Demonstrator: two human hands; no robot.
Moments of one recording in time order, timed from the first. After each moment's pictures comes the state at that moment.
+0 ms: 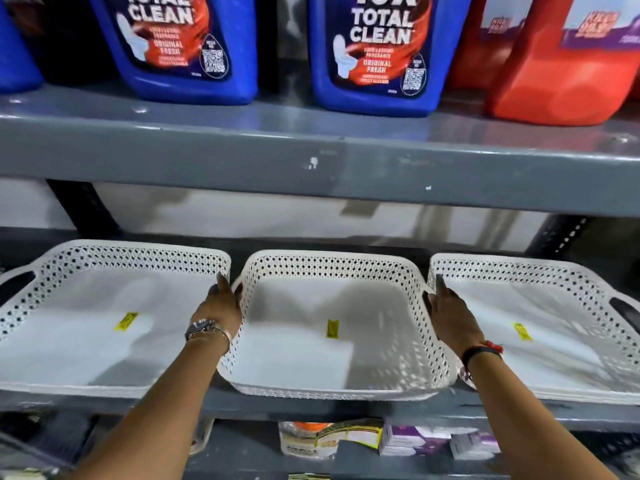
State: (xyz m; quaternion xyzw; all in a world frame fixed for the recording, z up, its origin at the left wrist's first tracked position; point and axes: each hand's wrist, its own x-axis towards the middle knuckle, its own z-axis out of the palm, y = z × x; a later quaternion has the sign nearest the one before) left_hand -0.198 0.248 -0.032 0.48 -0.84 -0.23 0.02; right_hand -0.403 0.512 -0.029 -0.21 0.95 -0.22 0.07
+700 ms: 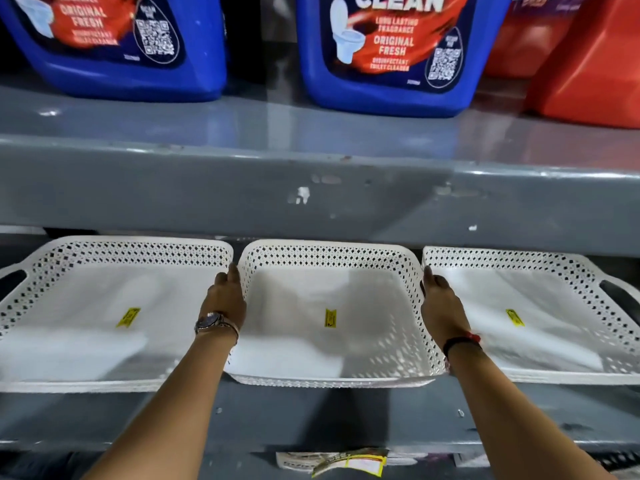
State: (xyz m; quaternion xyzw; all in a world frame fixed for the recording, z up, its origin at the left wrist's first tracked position) left_hand -0.245 0.227 -0.041 0.44 -0.88 -0.17 0.05; right_hand -0.430 0.476 -0.040 -0.24 0.96 -0.15 0.00
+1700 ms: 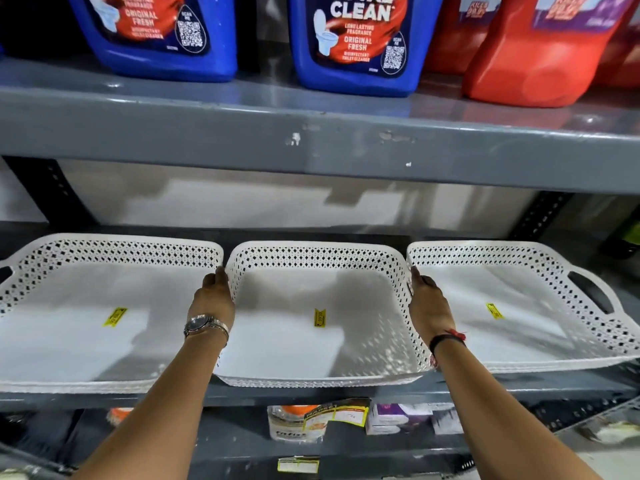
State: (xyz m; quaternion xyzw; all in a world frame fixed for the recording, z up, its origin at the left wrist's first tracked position) left_hand -0.200 0.262 -0.040 0.45 -0.87 -0.18 0.06; right_hand -0.388 0.509 -0.039 -0.21 0.96 -0.17 0.04
